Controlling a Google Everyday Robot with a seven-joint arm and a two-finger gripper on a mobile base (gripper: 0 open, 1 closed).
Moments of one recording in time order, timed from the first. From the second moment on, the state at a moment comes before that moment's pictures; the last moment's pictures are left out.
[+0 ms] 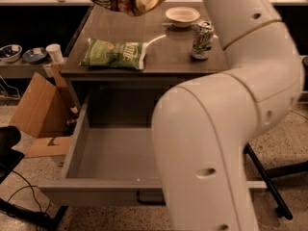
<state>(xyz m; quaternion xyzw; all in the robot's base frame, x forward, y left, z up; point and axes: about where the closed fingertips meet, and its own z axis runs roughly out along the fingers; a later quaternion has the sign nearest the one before) 0.799 0.039 1.057 -0.53 0.73 0.00 0.42</state>
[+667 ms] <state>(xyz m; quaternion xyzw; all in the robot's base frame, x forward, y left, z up) 0.894 0.103 0.985 -0.51 0.72 0.00 0.47</state>
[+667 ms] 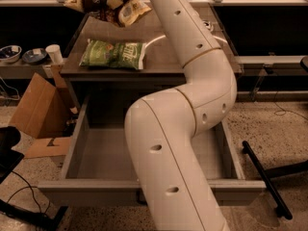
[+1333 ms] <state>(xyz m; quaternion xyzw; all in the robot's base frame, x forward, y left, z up) 0.923 0.101 0.983 -0.48 0.73 -0.05 0.49</state>
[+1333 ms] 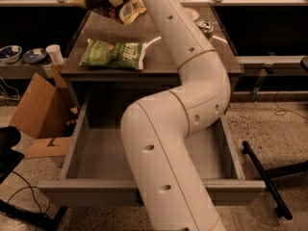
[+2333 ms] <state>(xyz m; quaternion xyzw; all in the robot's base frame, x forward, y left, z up) 0.984 0.116 0.939 -0.40 0.74 -0.12 0.52</state>
